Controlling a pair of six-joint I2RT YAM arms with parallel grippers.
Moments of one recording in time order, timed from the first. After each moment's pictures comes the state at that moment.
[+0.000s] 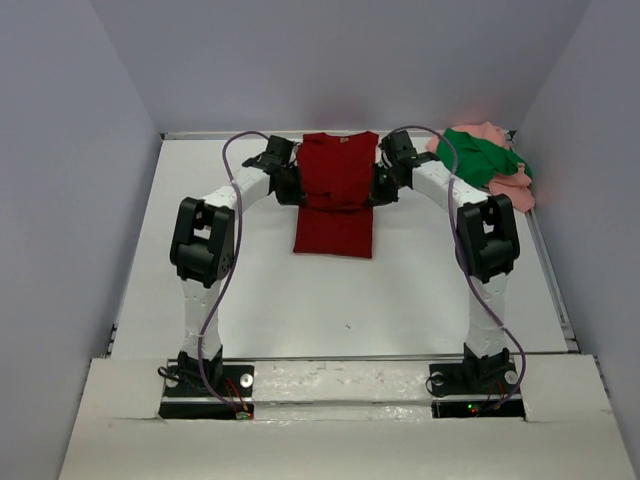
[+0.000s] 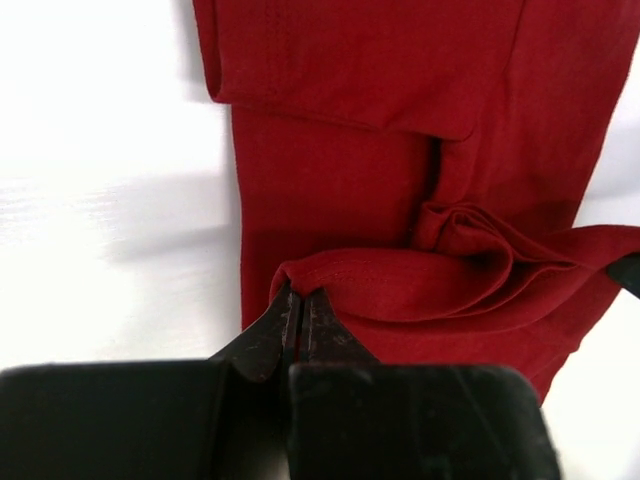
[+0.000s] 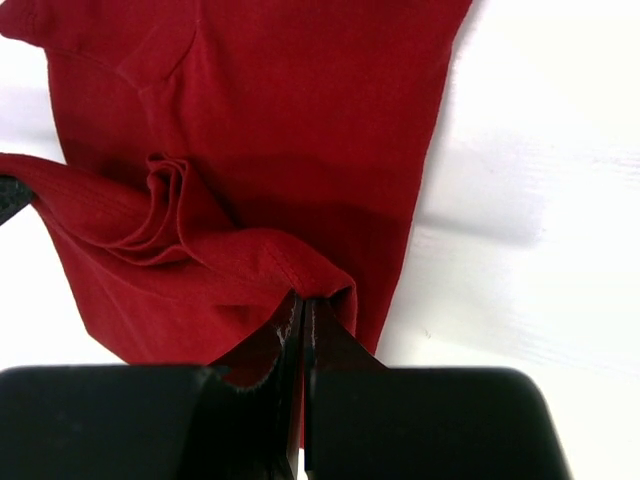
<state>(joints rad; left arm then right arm) -0.35 2.09 1.64 -0.49 0.17 -0.49 0.34 2.12 1.73 -0.62 -0.24 0.45</state>
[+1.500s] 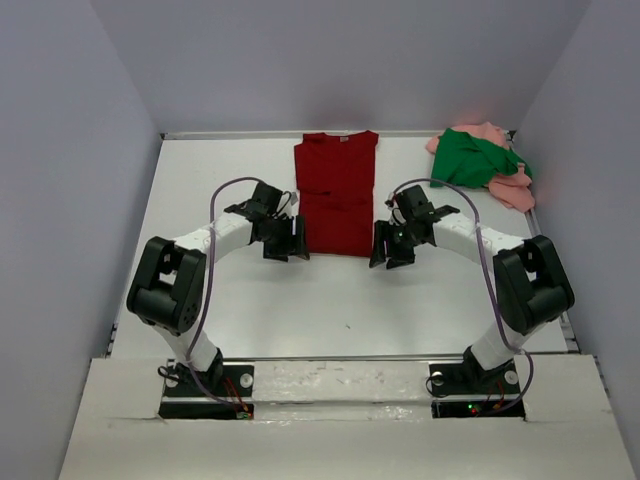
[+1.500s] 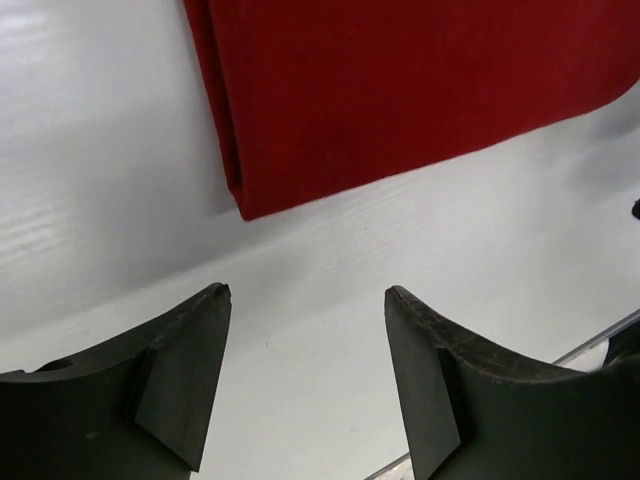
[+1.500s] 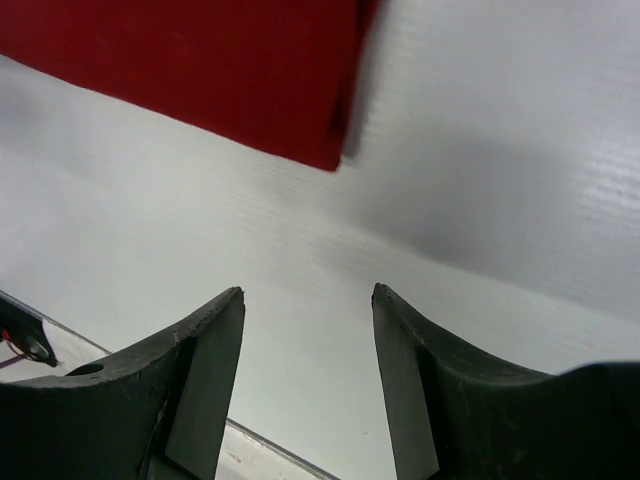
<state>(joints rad) -0.39 1.66 1.07 -0.45 0.32 -0.37 0.41 1.65 1.06 -0.51 -0.33 0.41</state>
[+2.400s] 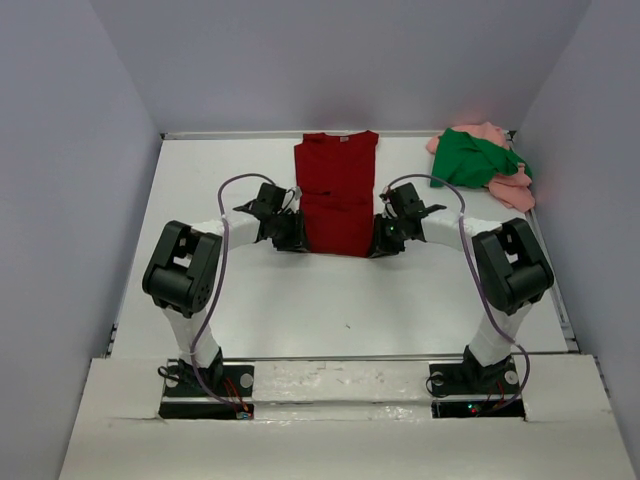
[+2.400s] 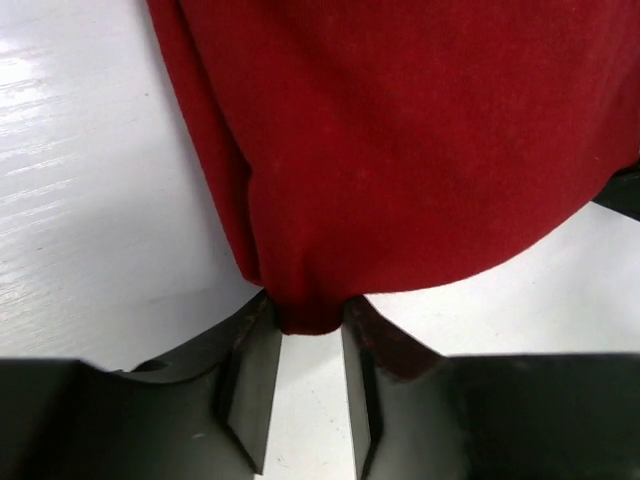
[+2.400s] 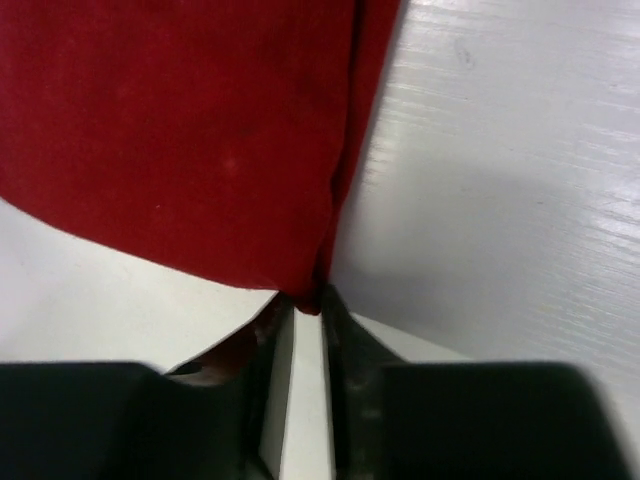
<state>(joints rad) -0.40 1.81 1.04 -0.21 0.34 -0.40 0.41 1.81 1.07 -0.32 -0.29 0.44</state>
